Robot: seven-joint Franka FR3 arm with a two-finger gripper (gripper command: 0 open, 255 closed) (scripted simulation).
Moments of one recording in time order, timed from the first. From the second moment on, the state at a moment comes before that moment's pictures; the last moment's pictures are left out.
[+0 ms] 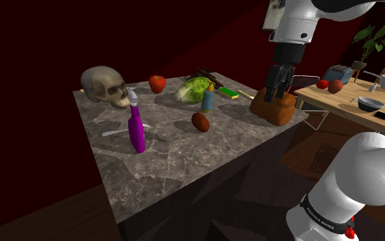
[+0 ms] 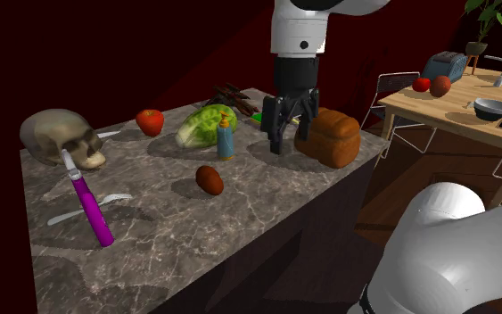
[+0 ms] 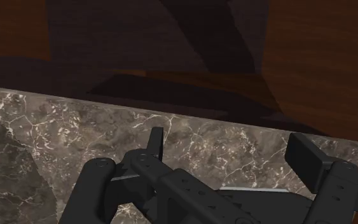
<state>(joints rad) -0.02 -0.83 -0.01 -2.42 0.11 1.49 -0.02</state>
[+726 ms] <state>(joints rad) -0.04 -0.52 0.14 -2.39 0.05 1.77 0.13</state>
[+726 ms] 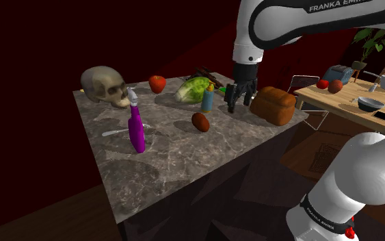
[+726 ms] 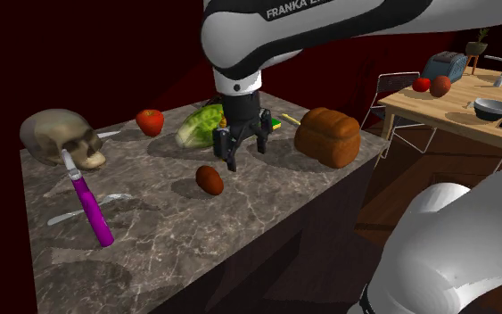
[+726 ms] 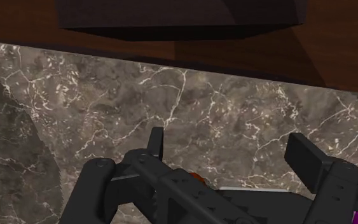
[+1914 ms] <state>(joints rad) -0.08 0.16 0.27 -2.04 -0.36 2.00 0.54</state>
